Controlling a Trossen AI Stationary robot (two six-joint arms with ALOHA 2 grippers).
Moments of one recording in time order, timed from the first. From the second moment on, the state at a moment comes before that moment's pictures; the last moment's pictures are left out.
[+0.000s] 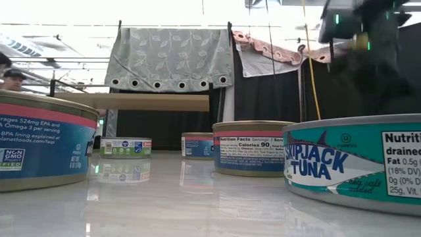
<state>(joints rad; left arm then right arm) -0.22 1.39 1.71 -1.37 -0.18 -0.65 -0.24 1.01 0.72 -1.03 -0.16 0.87</state>
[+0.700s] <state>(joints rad) -0.22 1.39 1.71 -1.34 -0.18 -0.73 -0.36 1.12 0.90 -1.15 -0.06 -0.53</state>
